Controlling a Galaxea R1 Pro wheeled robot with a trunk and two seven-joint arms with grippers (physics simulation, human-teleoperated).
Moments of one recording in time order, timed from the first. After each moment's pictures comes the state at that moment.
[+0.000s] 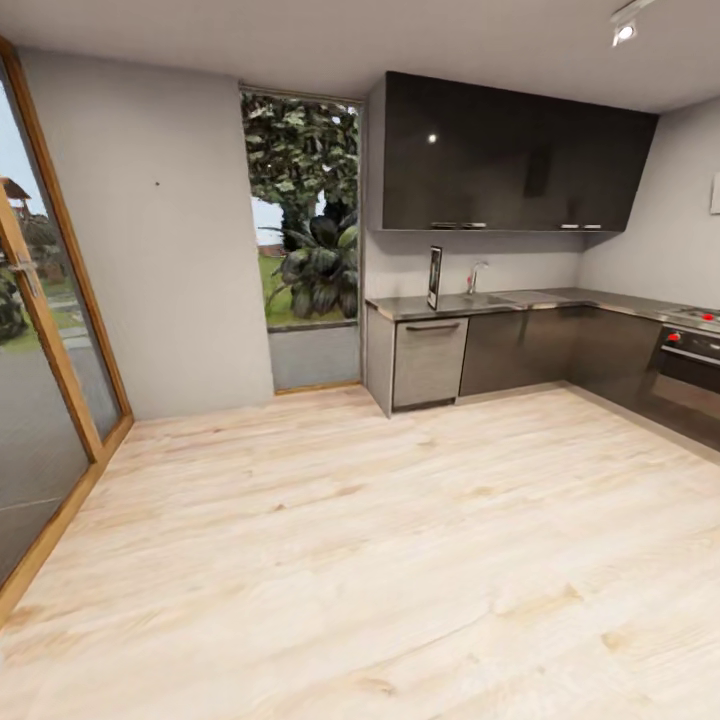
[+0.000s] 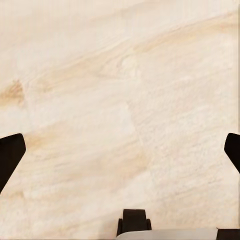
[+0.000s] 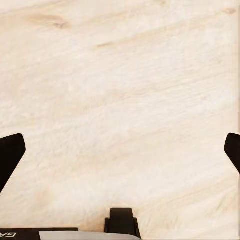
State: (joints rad) left arm 0.04 0.04 0.02 -0.63 -0.02 -0.03 0.01; right arm -0.17 -0.02 0.00 -0.29 0.01 -0.09 0.00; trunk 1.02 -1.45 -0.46
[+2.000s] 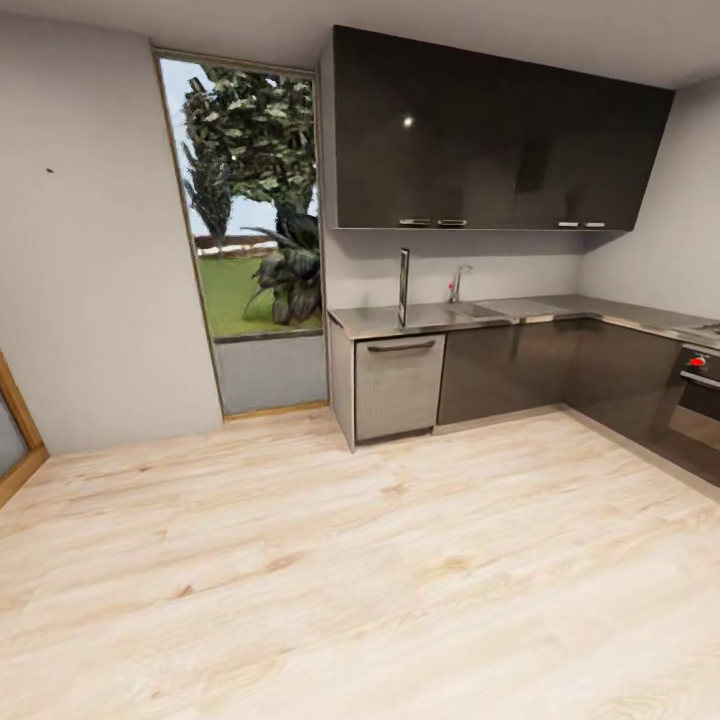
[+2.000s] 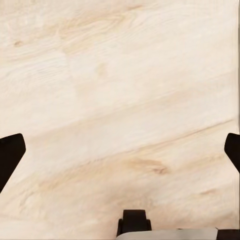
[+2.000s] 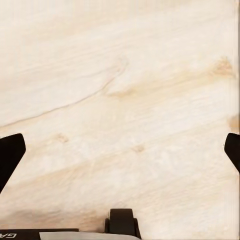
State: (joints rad) left arm 0.04 0.04 0.02 -0.63 -0.02 -0.03 0.01; right arm -0.17 -0.02 0.00 -0.29 0.01 -0.09 0.00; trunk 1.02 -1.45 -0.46
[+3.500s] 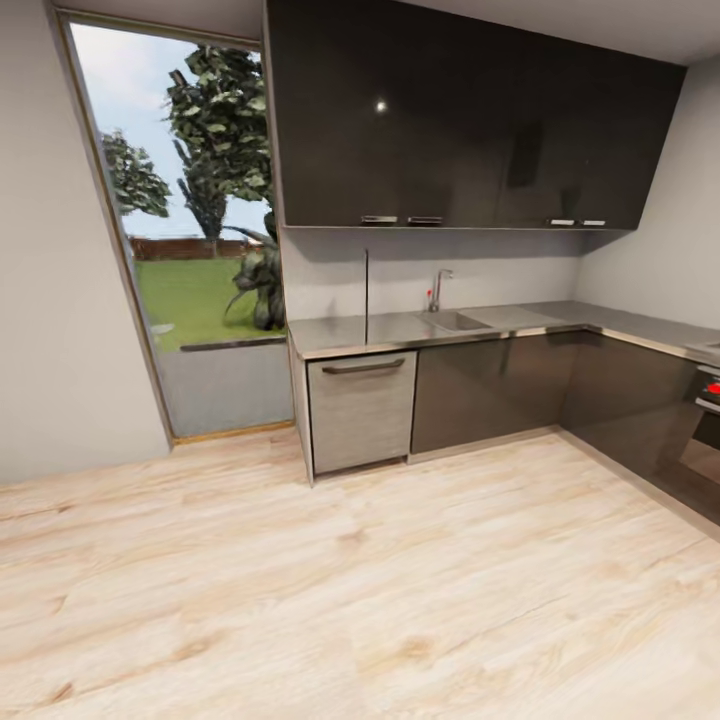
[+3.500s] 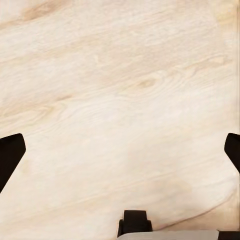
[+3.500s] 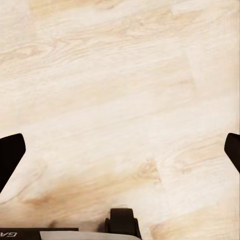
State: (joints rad) left arm 0.04 0.04 0.03 -0.63 -0.02 -0.03 0.01; right arm -0.17 -0.02 0.01 -0.29 0.01 -0.09 0.00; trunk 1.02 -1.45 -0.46
